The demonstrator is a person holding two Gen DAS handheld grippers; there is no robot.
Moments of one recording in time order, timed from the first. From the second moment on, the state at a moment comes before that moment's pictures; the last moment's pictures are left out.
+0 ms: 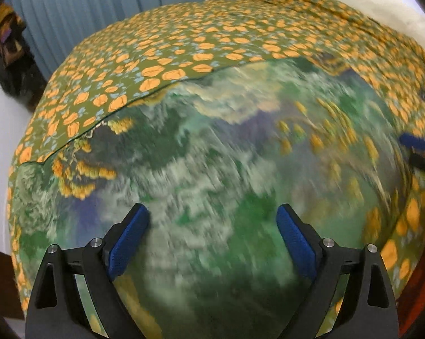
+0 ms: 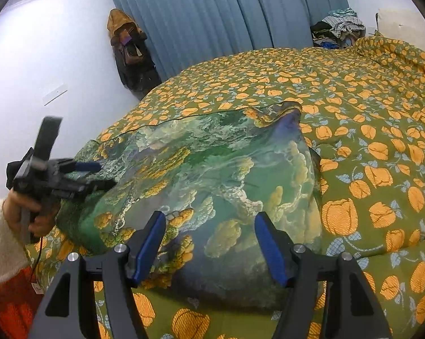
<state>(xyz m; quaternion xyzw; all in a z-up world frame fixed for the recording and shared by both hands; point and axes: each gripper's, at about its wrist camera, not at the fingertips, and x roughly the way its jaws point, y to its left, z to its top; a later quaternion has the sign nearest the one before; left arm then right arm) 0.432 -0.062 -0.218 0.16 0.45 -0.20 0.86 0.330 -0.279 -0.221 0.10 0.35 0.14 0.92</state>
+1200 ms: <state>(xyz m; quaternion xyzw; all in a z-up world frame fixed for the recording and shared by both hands) 0.364 -0.063 -0.223 0.20 0.46 -0.19 0.85 0.313 -0.292 -0.212 0.11 0.36 0.11 0.92</state>
